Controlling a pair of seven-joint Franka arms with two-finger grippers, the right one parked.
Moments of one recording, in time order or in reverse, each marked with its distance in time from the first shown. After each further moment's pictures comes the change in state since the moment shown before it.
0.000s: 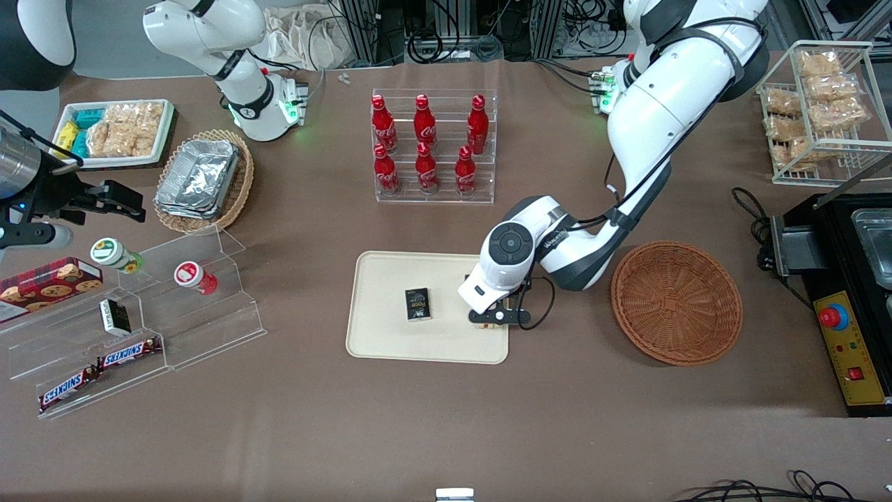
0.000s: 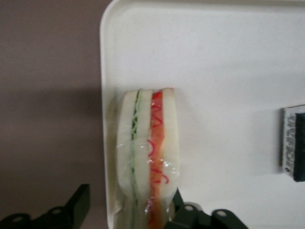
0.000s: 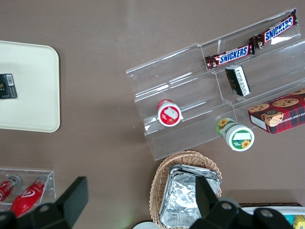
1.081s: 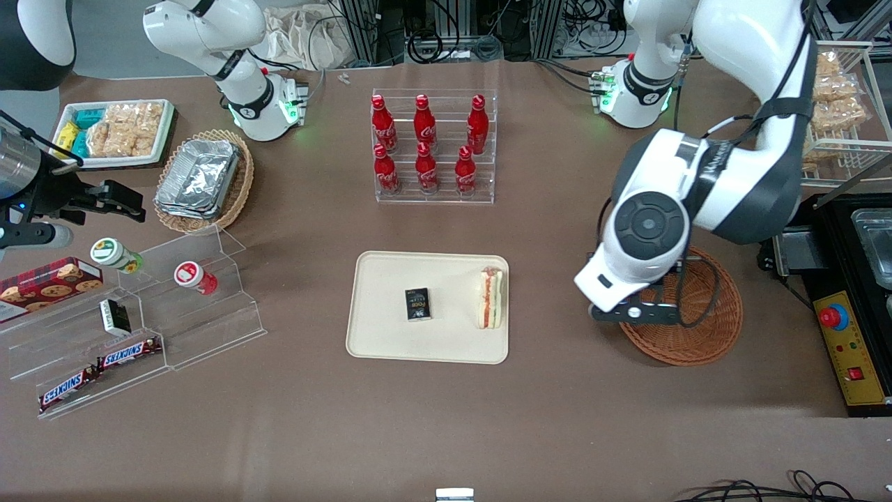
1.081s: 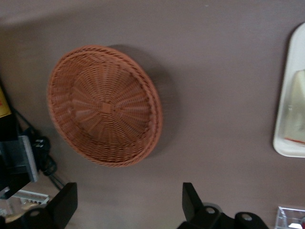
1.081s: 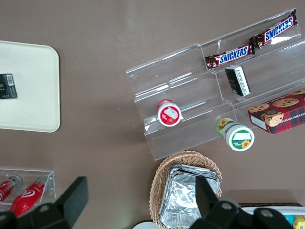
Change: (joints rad) arm 0.005 -0.349 0.289 0.196 -0.125 -0.650 0.479
